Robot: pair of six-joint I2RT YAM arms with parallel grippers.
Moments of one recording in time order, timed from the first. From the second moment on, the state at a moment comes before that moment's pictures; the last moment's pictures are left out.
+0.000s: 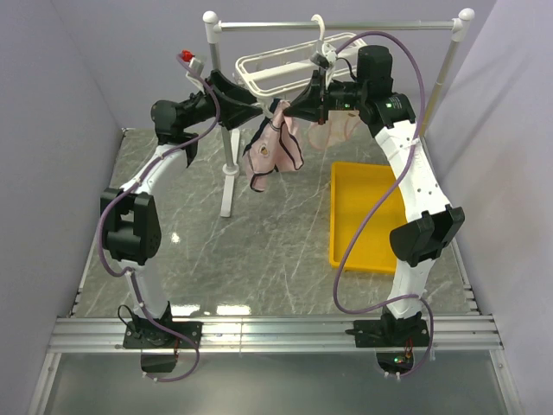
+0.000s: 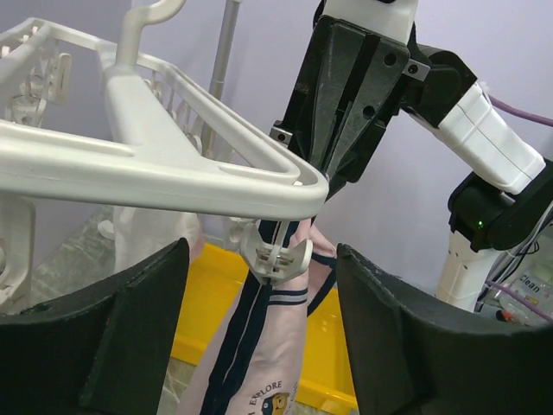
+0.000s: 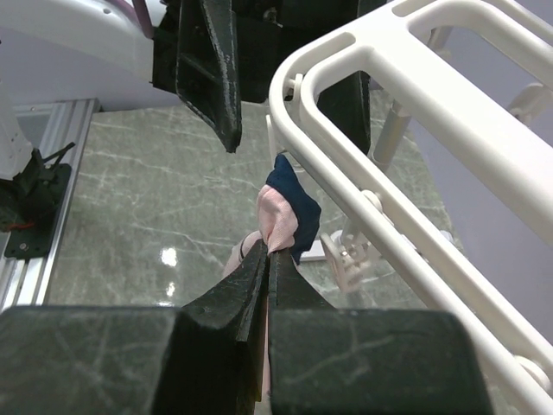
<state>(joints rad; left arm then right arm) -0.20 1.91 1.61 1.13 1.08 -1.05 0.30 1.90 2.24 -0.60 -1.12 -0.28</state>
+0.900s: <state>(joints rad) -0.10 1.65 1.44 0.51 0.99 -0.35 0.28 1.87 2.14 -0.66 -0.87 -0.48</state>
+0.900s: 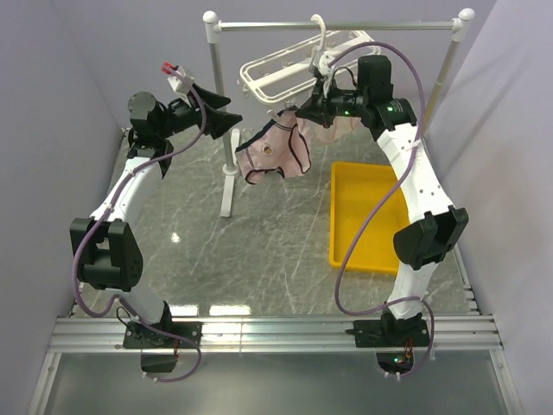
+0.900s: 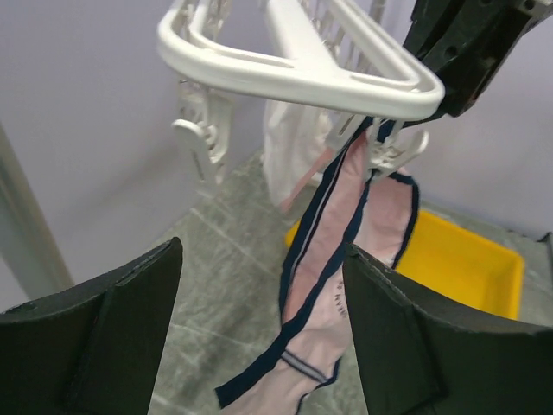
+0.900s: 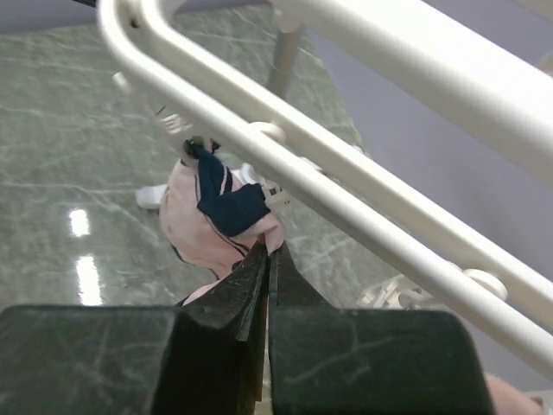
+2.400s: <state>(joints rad) -0.25 1.73 1.55 0.49 0.91 -0.18 0.17 1.78 2.07 -0.65 -0.69 -0.69</state>
